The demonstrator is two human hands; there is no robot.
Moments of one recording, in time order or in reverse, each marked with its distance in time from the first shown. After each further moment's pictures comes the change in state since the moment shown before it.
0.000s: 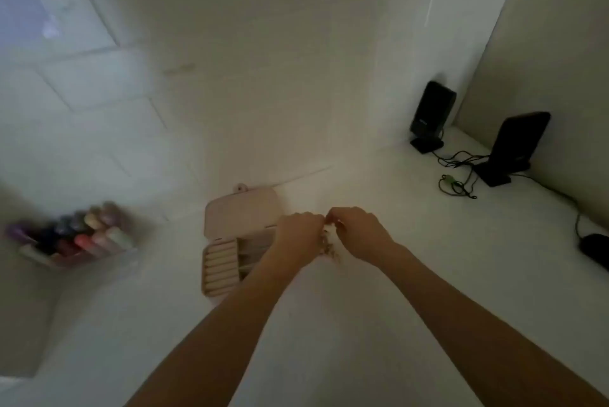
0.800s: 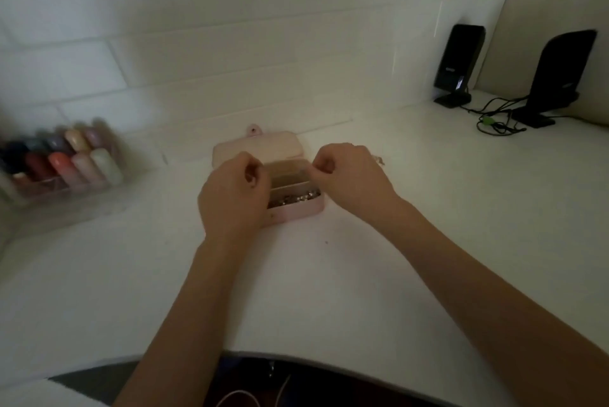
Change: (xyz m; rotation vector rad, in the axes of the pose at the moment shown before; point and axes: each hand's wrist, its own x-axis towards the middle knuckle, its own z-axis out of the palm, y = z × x) left_hand -0.081 -0.087 0.104 -0.581 0.948 -0.365; right_hand -0.029 -0.075 0.079 0.183 0.416 -0.112
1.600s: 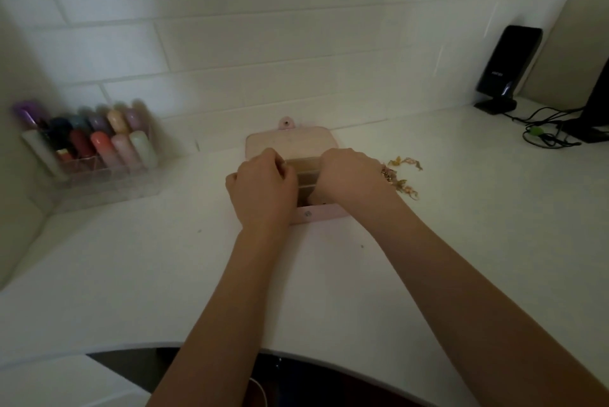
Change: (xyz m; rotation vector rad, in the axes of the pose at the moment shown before) left_hand 0.009 -0.011 0.013 0.126 -0.031 -0.159; right_hand 0.029 -0.057 0.030 -0.476 -0.367 0.223
